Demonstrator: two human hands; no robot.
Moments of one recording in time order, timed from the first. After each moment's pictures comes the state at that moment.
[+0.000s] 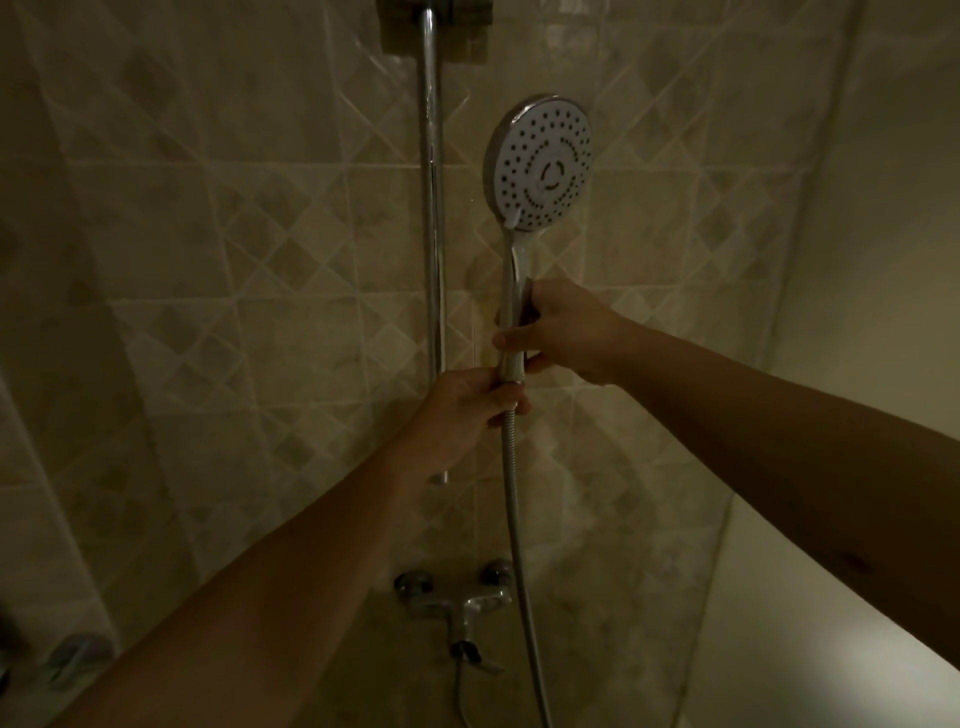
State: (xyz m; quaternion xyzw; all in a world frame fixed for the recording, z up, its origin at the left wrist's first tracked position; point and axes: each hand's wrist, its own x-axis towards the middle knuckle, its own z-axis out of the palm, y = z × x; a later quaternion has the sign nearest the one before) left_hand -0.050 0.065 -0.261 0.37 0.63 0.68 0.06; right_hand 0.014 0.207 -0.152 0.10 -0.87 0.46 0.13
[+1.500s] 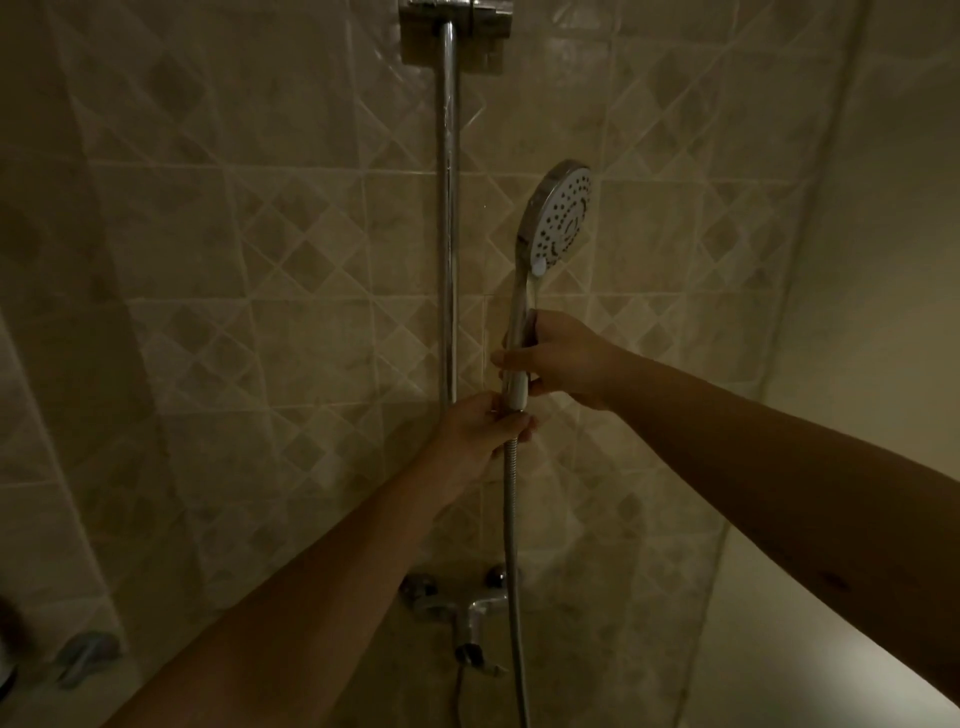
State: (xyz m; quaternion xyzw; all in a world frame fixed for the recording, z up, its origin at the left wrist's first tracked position) left_hand -0.050 0.063 -0.291 0.30 0.61 0.73 0.11; right_hand 0.004 0.195 -0.176 0.07 -0.85 0.51 0.10
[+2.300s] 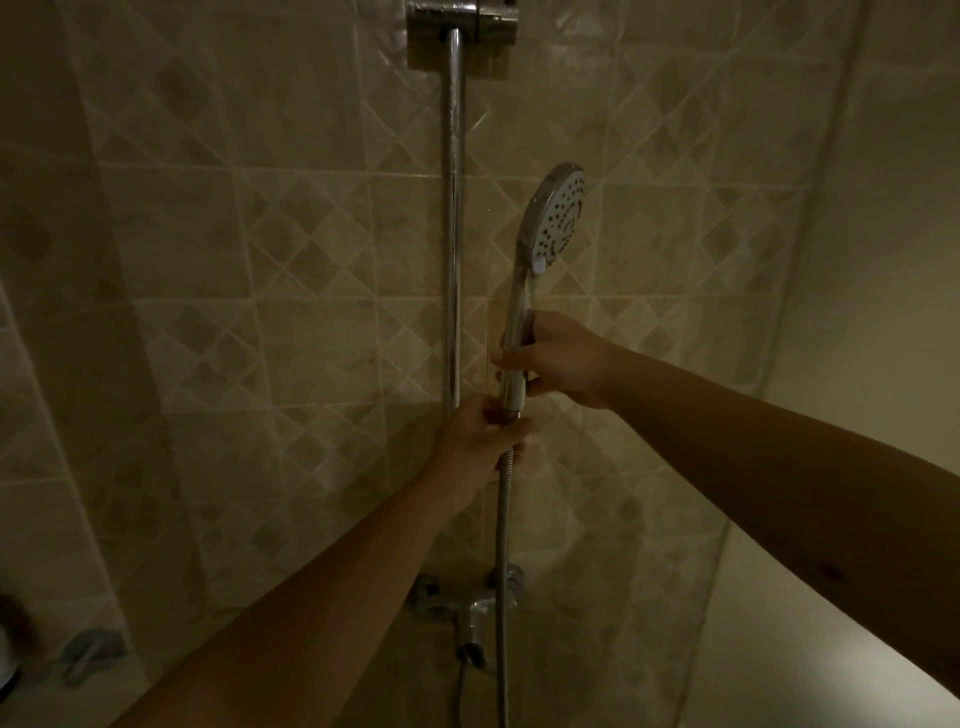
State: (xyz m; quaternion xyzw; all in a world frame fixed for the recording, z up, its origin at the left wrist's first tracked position) left_hand -0.046 0.064 -0.300 0.29 0.60 0.74 0.07; right_hand 0.008 0.186 -0.172 0.07 -0.85 0.52 0.09
